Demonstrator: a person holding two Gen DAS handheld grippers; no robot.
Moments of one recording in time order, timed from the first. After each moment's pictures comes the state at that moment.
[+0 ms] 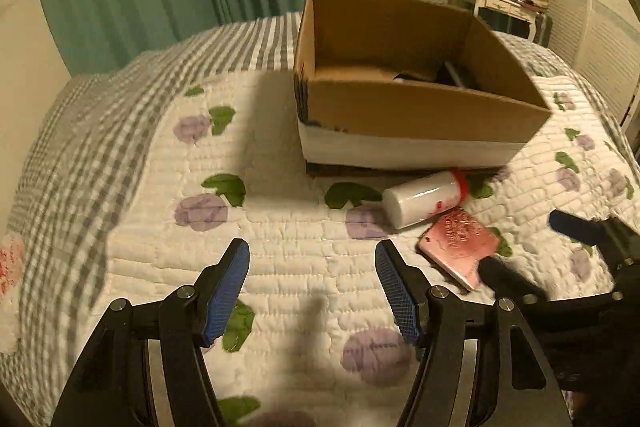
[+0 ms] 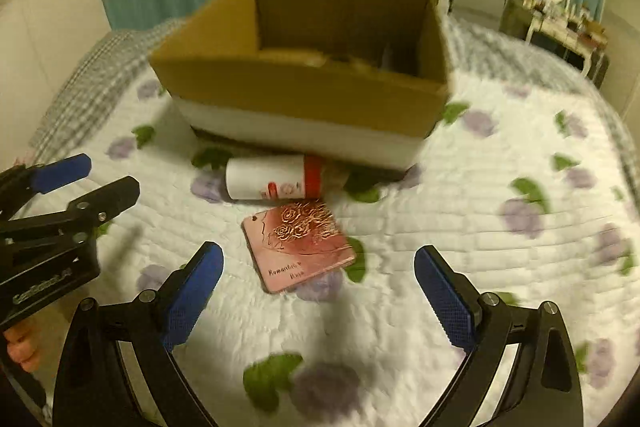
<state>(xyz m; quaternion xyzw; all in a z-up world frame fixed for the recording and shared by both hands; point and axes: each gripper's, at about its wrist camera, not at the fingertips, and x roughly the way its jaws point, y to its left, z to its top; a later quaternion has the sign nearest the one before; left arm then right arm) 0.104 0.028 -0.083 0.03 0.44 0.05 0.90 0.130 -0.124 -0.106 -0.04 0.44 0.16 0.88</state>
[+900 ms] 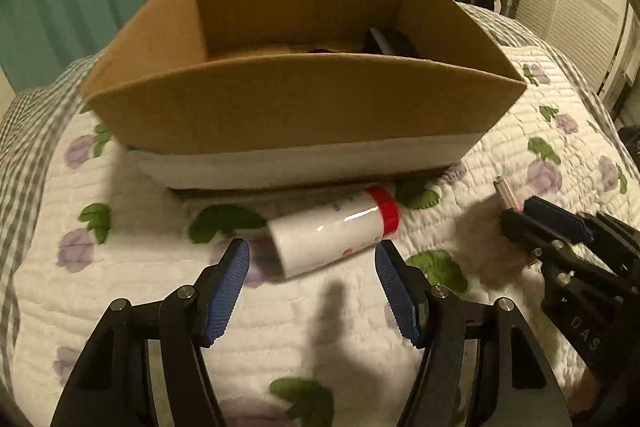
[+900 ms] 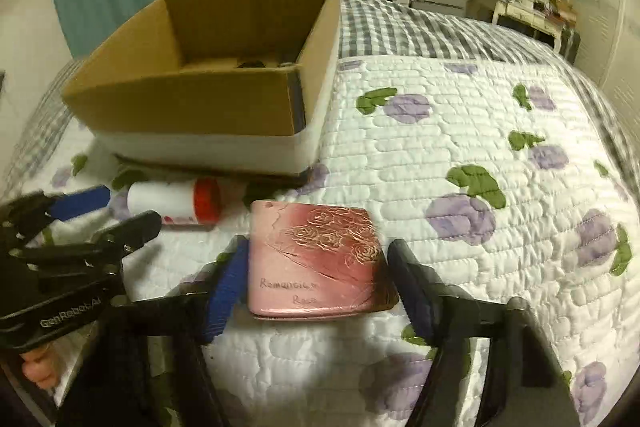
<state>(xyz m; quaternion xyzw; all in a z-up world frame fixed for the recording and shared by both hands) 0.152 -0.047 -0.113 0.04 0.47 -0.02 0.88 0.152 -0.198 -0.124 0.01 0.42 0.11 0.90</state>
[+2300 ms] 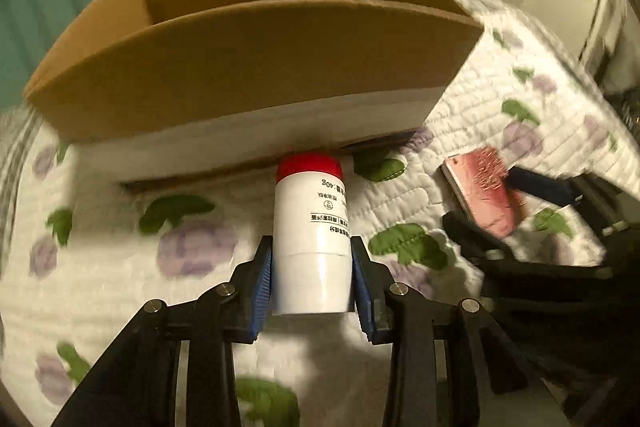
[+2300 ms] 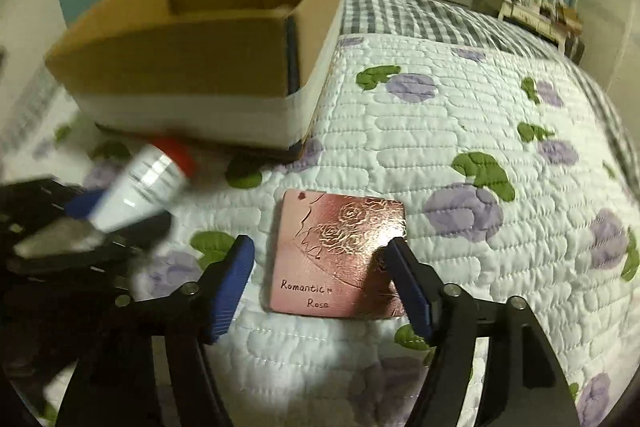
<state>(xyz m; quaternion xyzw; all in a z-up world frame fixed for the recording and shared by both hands) 0.133 -0.032 -0.117 0.05 0.47 -0.07 0.88 0.154 -0.186 -0.145 -0.06 0.44 0.09 0.89</state>
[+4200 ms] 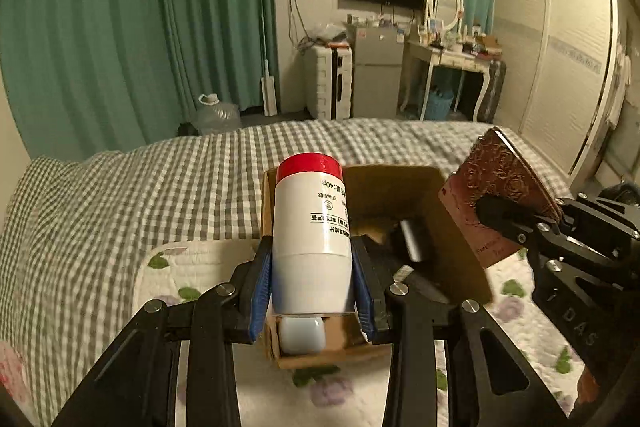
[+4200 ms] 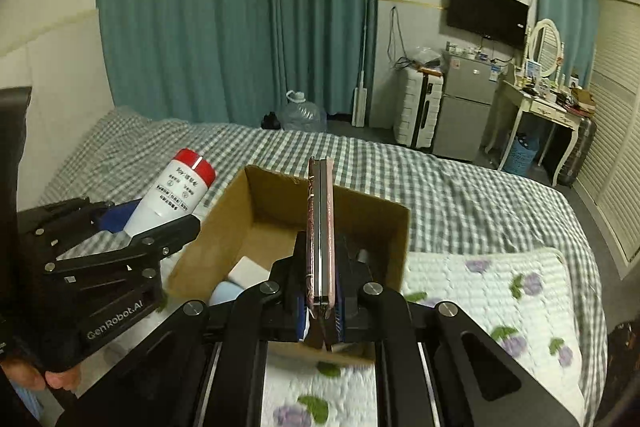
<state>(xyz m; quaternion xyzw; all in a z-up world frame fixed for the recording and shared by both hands) 0.194 0.043 0.044 0.02 0.35 -0.05 0.94 0.204 -0.115 0.050 -0.06 0.31 0.15 0.94</state>
